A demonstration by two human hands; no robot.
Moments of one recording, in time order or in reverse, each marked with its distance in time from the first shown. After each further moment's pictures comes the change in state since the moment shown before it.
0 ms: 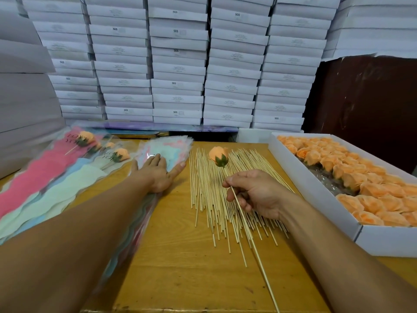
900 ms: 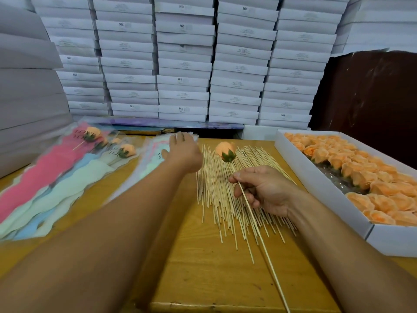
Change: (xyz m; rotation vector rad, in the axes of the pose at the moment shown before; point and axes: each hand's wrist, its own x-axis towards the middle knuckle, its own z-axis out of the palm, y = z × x) left_hand -0.015 0.074 -0.034 -0.348 0.239 -0.036; right_hand -0.003 -0.002 0.000 0.026 -0.008 -0.006
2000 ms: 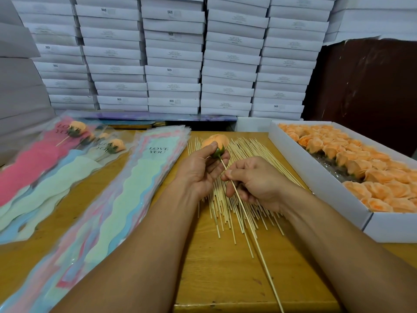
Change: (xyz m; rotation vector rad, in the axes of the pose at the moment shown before) left_hand -0.055 0.025 0.030 -1.784 -0.372 -0.315; right_hand -0.010 -0.004 0.022 -0.222 0.099 -0.099
